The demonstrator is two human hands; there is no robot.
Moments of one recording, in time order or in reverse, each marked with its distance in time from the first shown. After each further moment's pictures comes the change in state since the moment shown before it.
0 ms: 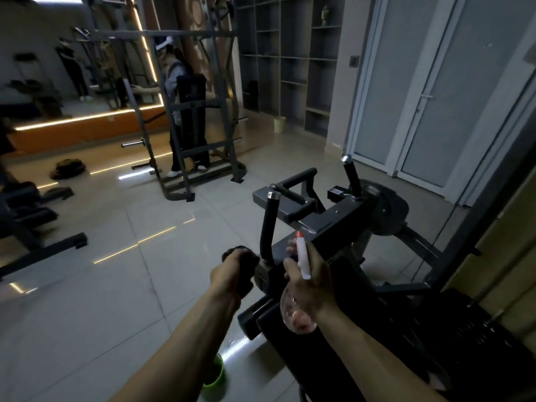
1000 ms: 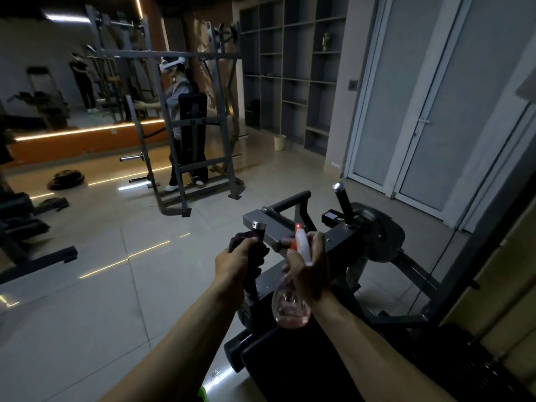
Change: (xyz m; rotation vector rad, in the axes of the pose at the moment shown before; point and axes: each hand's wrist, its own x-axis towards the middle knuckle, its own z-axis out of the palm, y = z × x) left_hand 0.004 0.051 0.076 -0.031 -0.092 0.273; right_hand 0.094 -0.009 -0.033 0.217 0.052 0.024
